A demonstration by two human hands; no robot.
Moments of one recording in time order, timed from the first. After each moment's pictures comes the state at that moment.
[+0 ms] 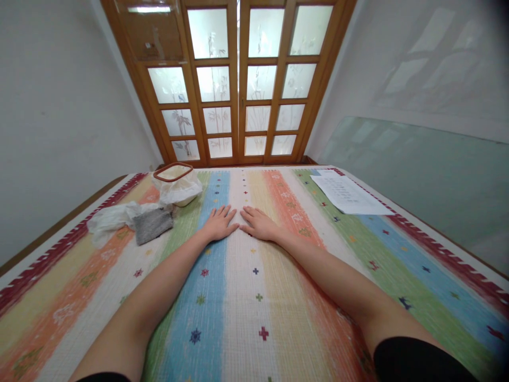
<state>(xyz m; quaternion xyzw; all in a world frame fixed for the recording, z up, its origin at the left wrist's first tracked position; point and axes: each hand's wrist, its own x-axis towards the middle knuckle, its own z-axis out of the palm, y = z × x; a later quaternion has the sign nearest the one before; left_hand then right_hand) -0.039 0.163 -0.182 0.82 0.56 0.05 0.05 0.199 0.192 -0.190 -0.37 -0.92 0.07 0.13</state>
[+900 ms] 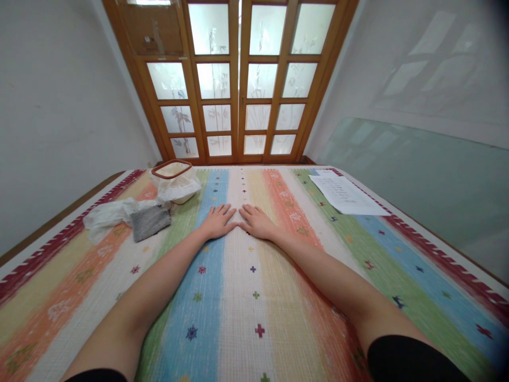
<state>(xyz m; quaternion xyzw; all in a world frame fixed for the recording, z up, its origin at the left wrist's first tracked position) -0.042 0.161 -0.183 0.84 0.54 0.07 0.05 0.195 0.187 -0.186 -0.39 -0.91 0.03 0.11</state>
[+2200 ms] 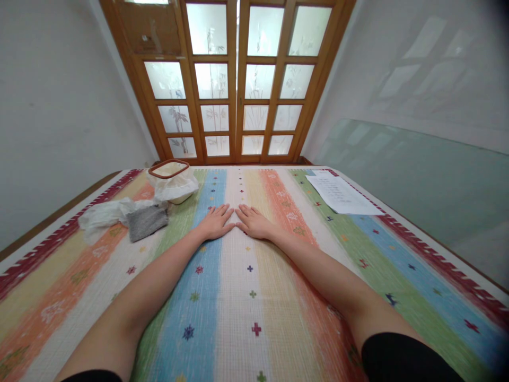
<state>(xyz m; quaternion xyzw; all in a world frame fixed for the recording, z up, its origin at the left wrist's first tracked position) -0.042 0.162 -0.185 0.85 0.52 0.06 0.05 0.197 0.187 -0.185 -0.37 -0.92 0.05 0.07</state>
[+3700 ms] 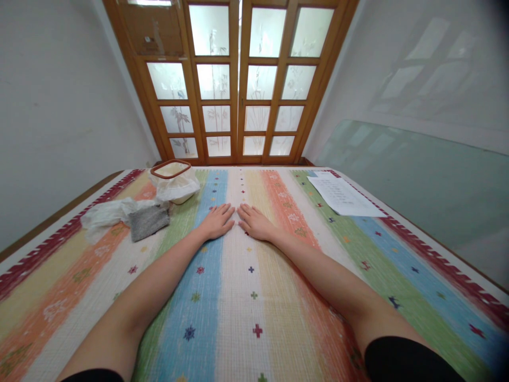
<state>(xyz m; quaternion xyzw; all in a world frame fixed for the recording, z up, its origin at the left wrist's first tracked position) -0.042 0.161 -0.181 0.85 0.52 0.07 0.05 0.197 0.188 -0.186 -0.37 -0.92 0.05 0.10</state>
